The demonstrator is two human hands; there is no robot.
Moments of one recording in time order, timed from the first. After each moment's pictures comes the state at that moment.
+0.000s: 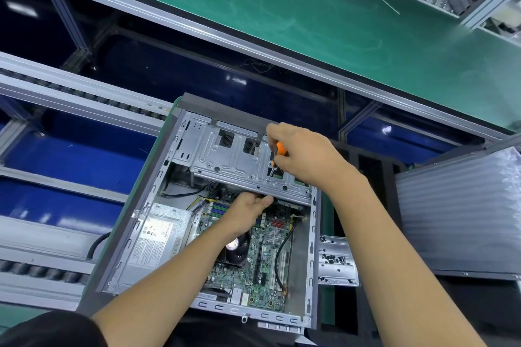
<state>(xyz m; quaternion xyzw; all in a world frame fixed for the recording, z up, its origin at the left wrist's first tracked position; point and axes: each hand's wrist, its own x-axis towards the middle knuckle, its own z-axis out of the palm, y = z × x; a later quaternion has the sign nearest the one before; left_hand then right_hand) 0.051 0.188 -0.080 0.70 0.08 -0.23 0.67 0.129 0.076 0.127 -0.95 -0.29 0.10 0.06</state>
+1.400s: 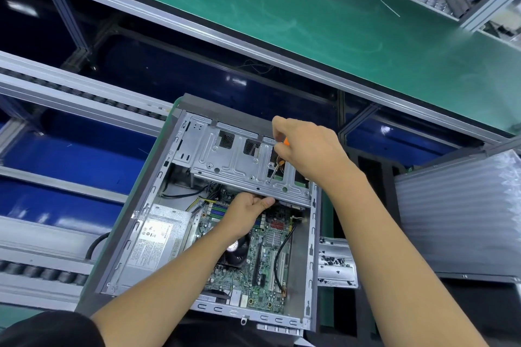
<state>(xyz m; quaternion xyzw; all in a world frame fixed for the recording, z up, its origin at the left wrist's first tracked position) 0.049 0.189 -0.083 0.72 0.08 -0.17 0.67 0.136 0.079 0.129 -0.97 -0.25 0.03 0.01</state>
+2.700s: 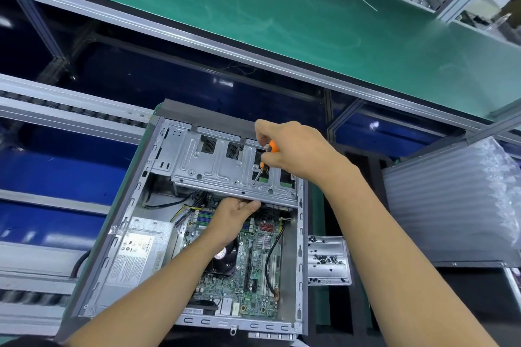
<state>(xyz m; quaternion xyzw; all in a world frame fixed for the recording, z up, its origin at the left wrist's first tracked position) 0.048 0.189 -0.087 0.72 0.09 -0.17 0.67 0.141 0.063 0.137 -0.96 -0.27 0.10 0.06</state>
